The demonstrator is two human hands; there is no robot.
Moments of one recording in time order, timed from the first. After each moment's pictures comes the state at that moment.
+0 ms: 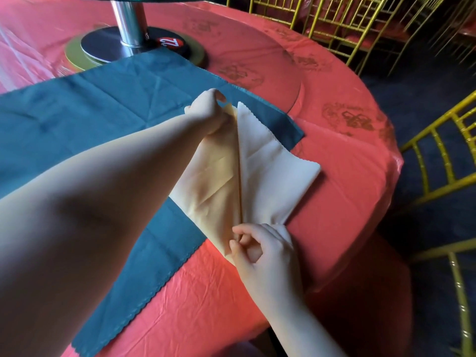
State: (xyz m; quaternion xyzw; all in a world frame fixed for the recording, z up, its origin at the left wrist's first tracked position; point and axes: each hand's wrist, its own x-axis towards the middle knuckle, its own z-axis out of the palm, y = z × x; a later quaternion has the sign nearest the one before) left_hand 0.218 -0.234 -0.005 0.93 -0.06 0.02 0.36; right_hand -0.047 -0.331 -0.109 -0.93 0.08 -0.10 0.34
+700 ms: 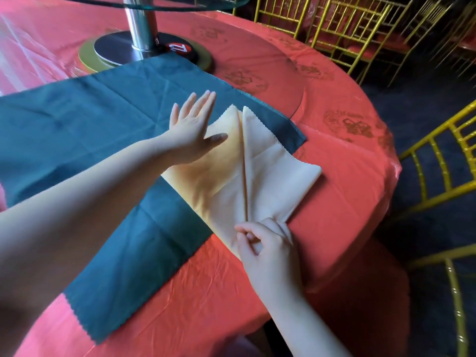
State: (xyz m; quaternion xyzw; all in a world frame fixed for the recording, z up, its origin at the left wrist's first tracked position) left_hand 0.148 -0.171 0.002 0.95 -0.23 0.04 0.19; right_hand -0.044 -0.328 -0.103 -0.93 0.06 -0.10 0.35
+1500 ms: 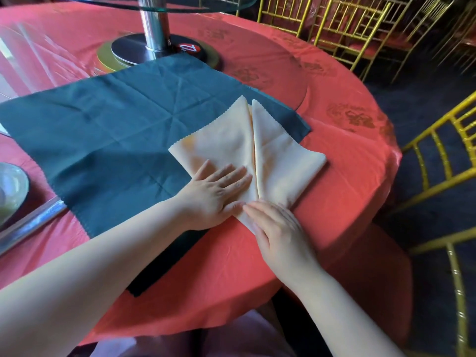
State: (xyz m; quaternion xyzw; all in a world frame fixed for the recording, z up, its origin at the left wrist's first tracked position) left_hand 0.039 -0.154 -0.052 0.92 -0.39 -0.02 0.05; right_hand -0.067 -0.315 -0.063 -0.94 -0.14 -0.26 0.20
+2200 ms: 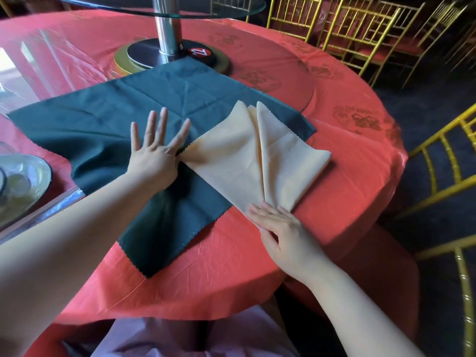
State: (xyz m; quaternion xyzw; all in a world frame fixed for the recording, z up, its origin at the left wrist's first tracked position) left_hand 0.076 -0.082 -0.033 0.99 -0.11 0.11 0.02; right_hand -0.075 -0.326 -0.062 -0.94 -0.16 -0.07 0.29
